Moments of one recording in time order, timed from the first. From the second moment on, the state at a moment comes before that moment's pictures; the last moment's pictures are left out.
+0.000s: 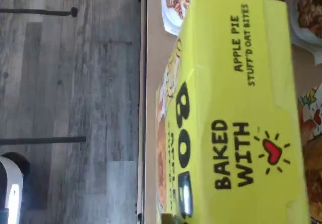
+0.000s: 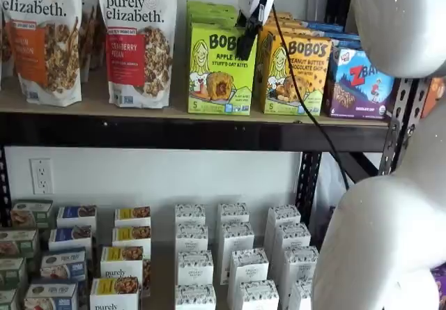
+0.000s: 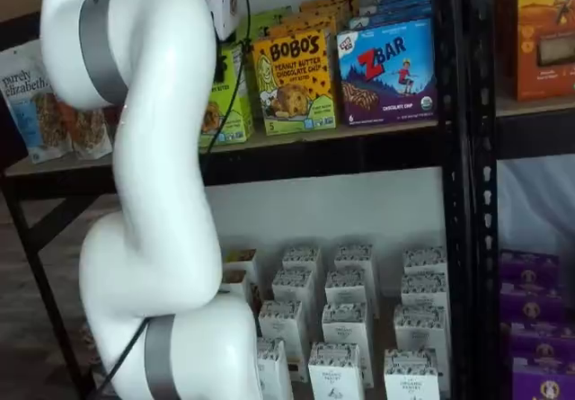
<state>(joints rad) 0.15 -0.09 -1.62 0.26 1.58 -1.39</state>
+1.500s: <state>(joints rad) 0.16 -0.09 -1.63 0.26 1.59 -1.38</state>
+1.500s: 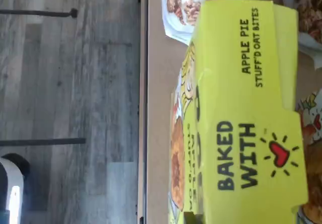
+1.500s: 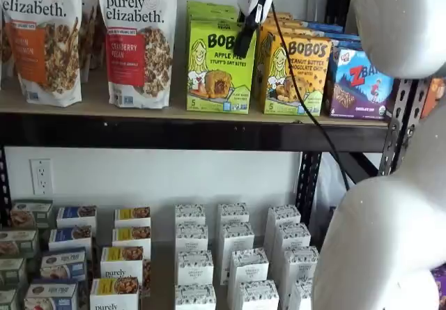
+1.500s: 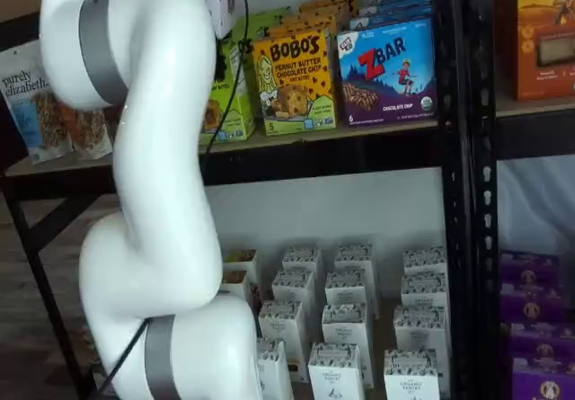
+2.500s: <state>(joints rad) 0.17 -0.14 -1.65 0.26 1.71 -1.35</state>
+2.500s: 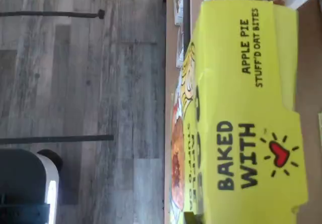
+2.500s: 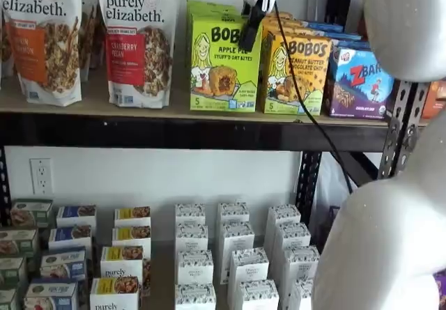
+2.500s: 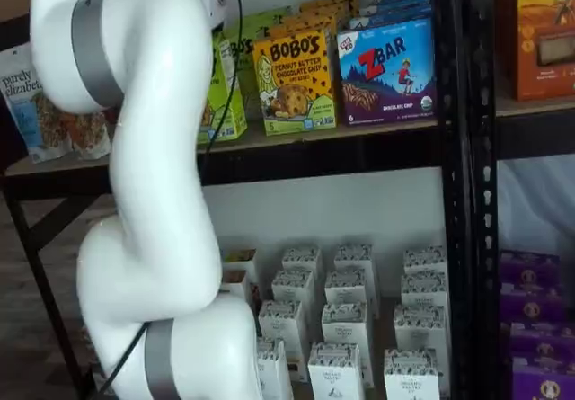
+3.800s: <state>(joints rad) 0.10 -0.36 -1.43 0.29 1.74 -1.41</state>
